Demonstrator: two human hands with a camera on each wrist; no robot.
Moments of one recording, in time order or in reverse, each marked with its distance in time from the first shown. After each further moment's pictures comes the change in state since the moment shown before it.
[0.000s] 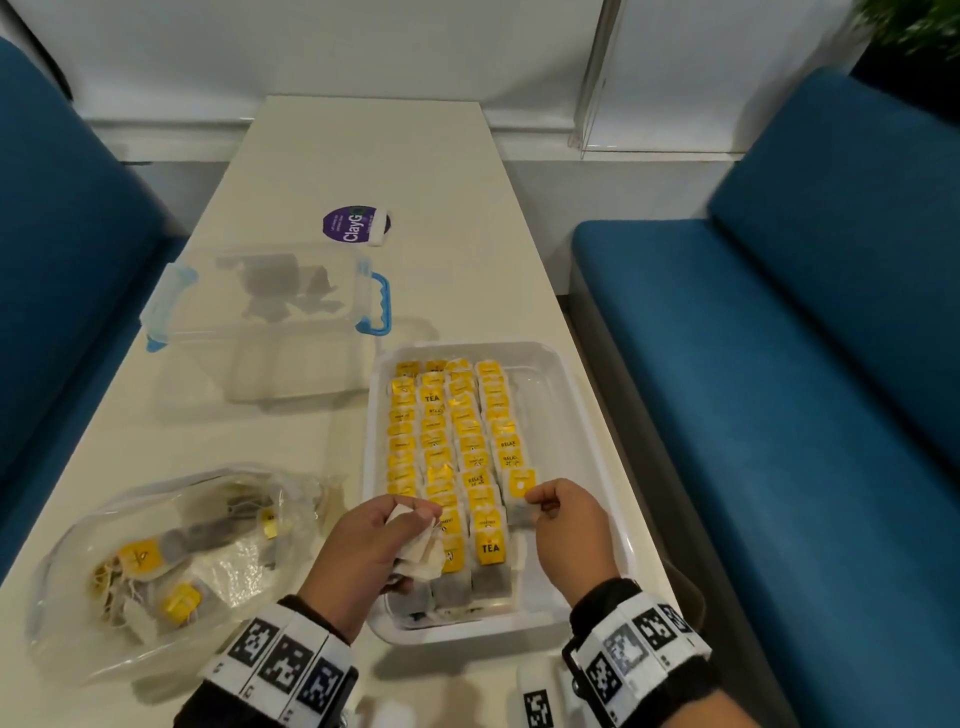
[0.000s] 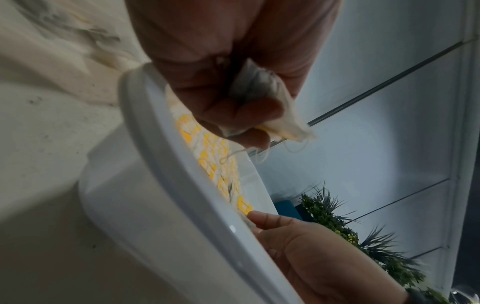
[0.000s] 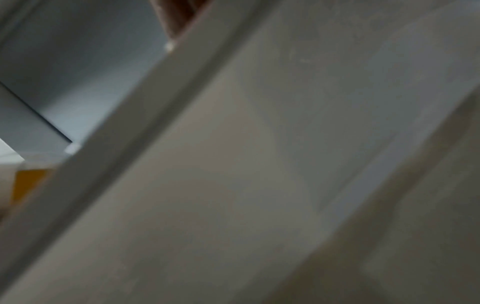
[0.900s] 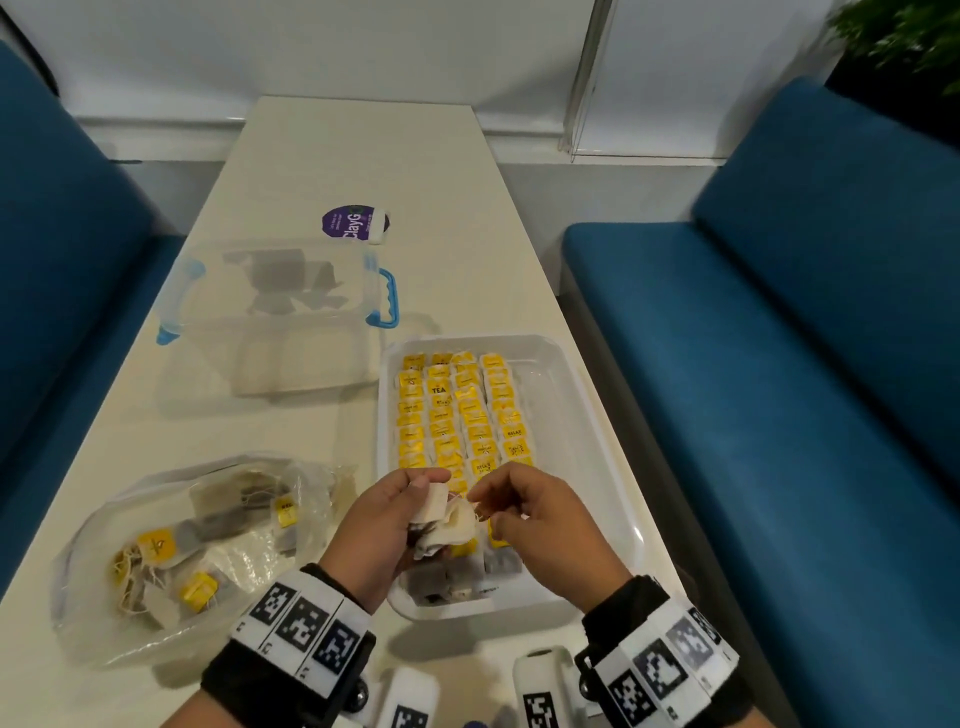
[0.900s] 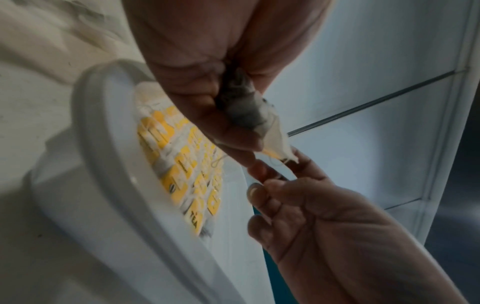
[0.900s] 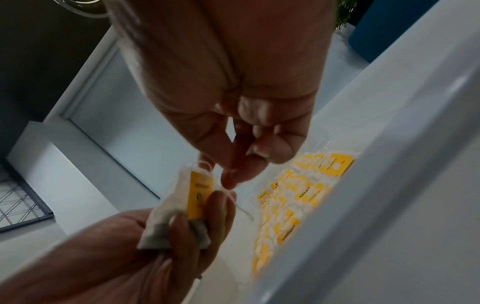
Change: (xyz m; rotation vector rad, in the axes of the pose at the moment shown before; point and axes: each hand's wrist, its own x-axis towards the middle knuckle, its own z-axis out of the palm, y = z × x) left_hand -0.006 0.010 -0.001 -0.182 -0.097 -0.037; right_hand -0.044 -0.050 -0.006 0.165 -0.361 -0.281
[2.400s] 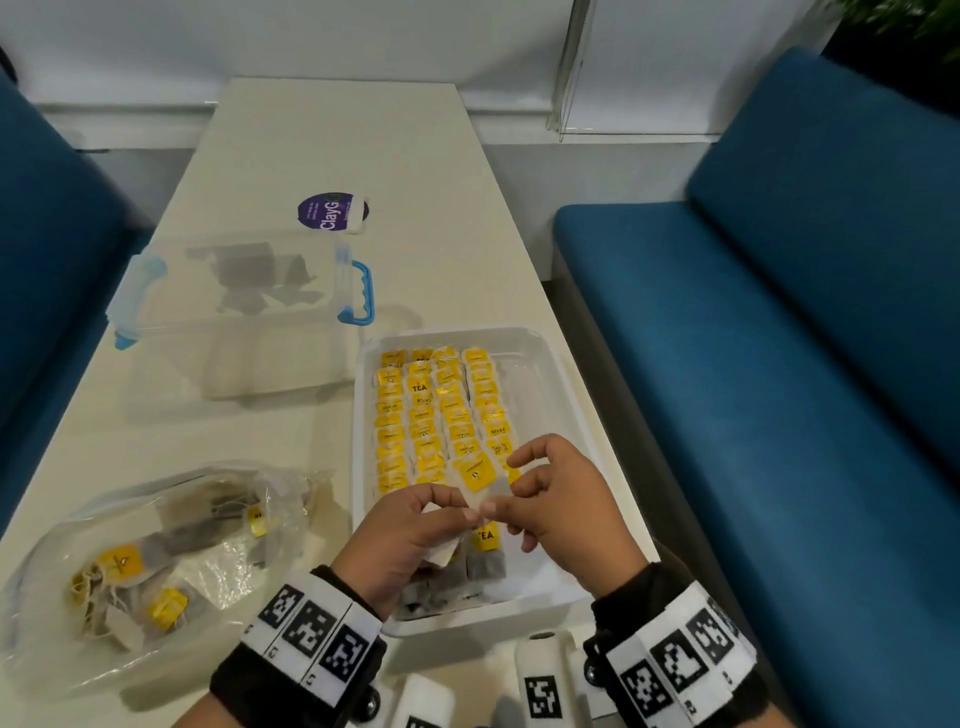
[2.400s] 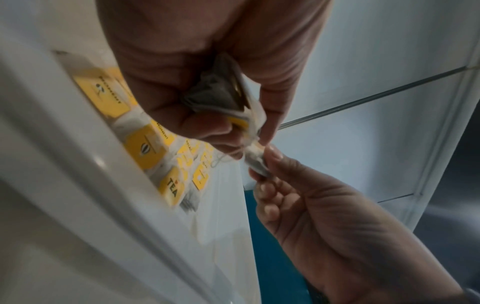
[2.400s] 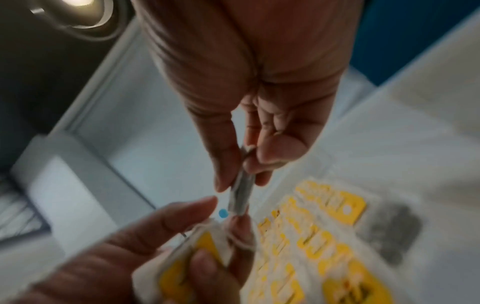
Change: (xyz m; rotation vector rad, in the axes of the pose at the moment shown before) left_hand 0.016 -0.010 0.021 0.253 -0.100 -0.029; right_hand 0.009 0.003 -0.027 0.130 0.152 0.177
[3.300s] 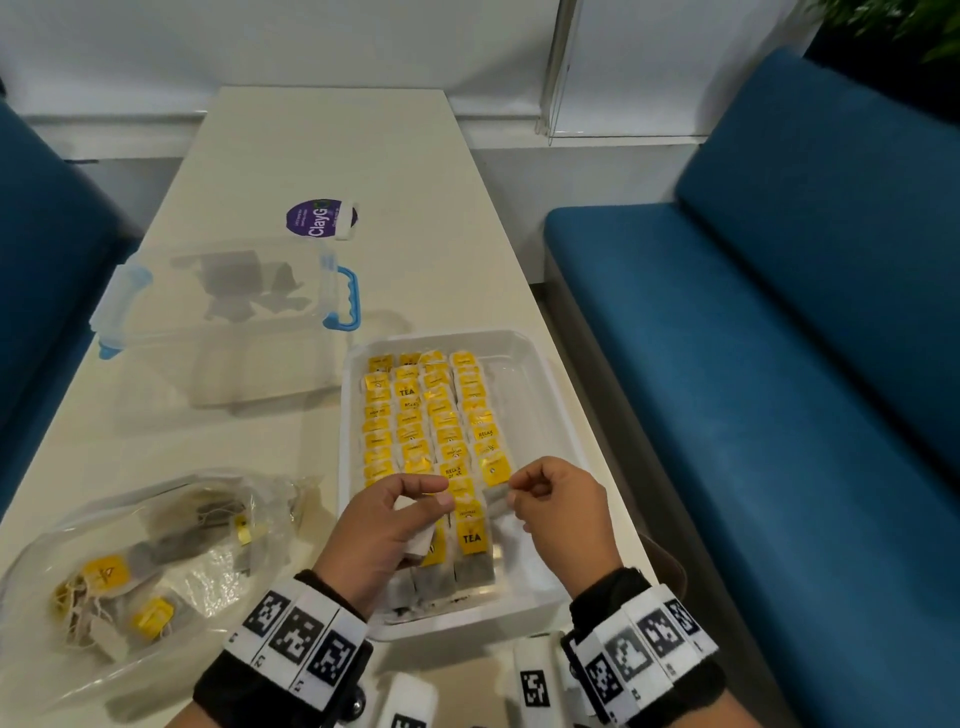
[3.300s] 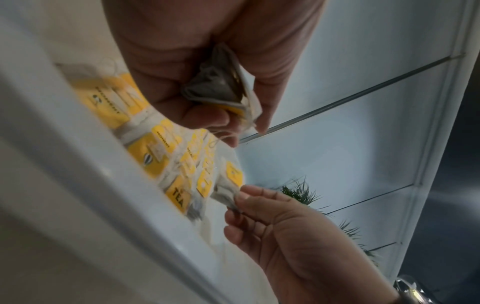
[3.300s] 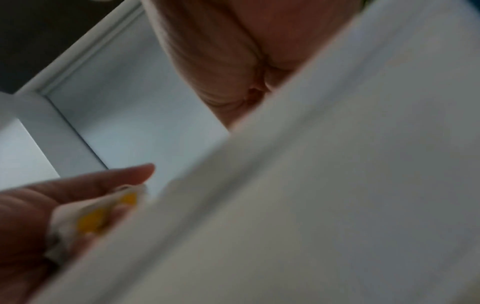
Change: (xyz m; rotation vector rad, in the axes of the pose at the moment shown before) left_hand 0.002 0.002 0.001 0.001 0.149 0.067; right_hand 0.008 0.031 -0.004 -0.147 0.231 0.019
